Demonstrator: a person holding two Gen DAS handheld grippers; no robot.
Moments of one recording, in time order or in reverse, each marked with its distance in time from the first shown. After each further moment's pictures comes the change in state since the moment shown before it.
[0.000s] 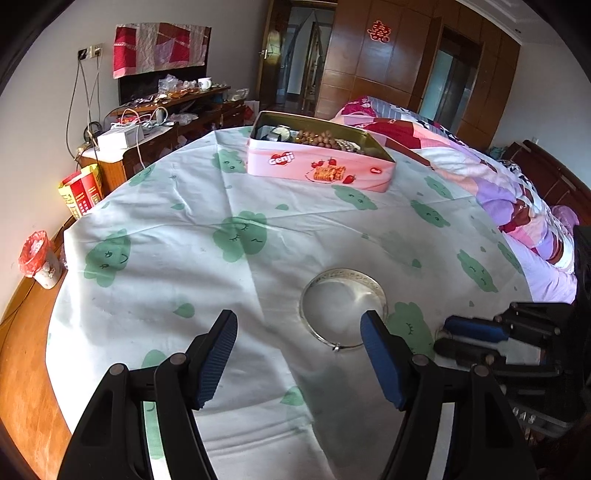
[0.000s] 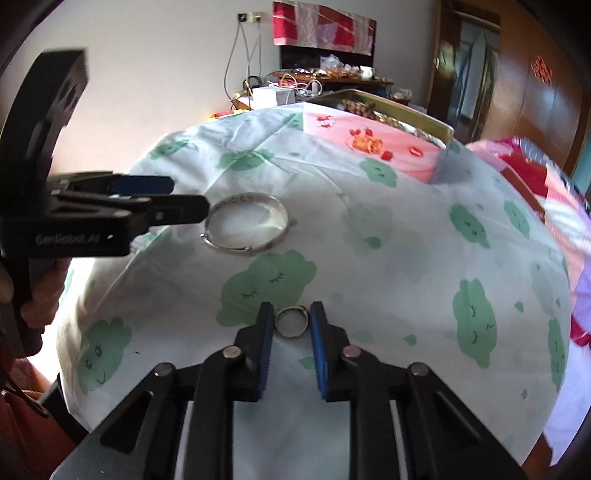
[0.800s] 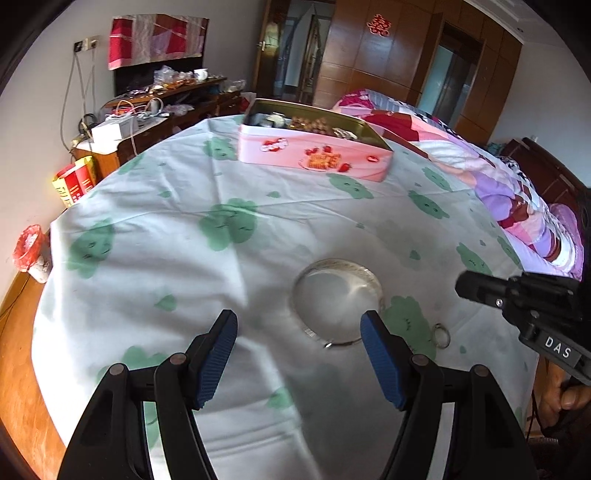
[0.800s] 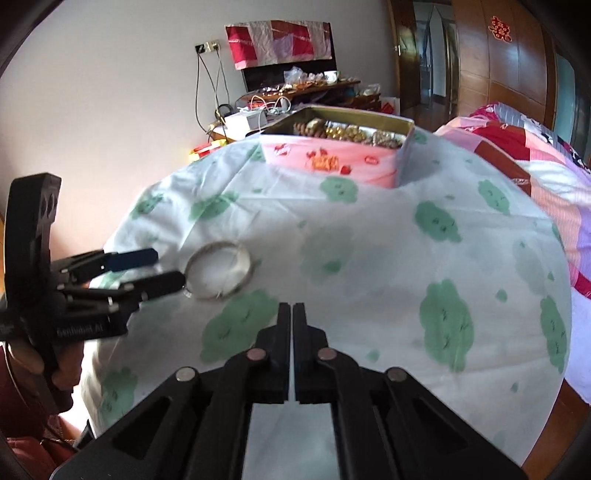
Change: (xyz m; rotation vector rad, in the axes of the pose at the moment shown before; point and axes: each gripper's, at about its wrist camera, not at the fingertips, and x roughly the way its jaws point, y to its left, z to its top) left arm 0.013 -0.006 -0.002 -0.004 0.035 -0.020; right arm -0.016 -0.030 0.017 0.178 -0.070 0.019
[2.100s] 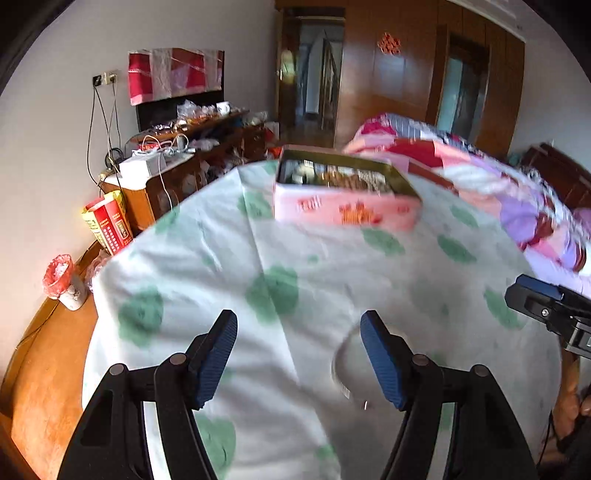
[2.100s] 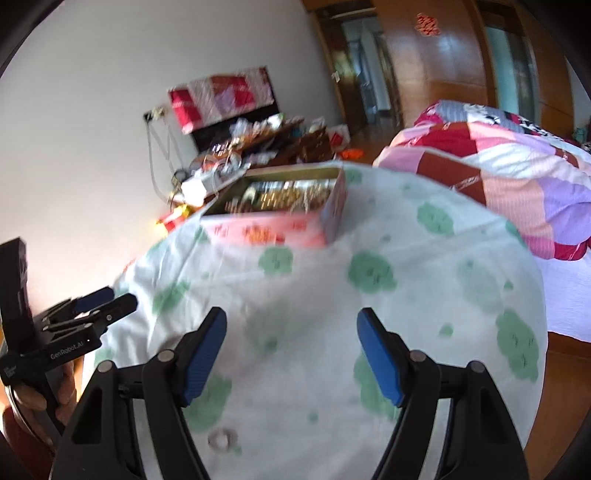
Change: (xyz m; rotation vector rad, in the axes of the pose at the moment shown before) left arm -0.012 0.009 0.026 0.028 -0.106 0.147; right arm -0.030 -0.044 0.019 0.211 -0.167 -0.066
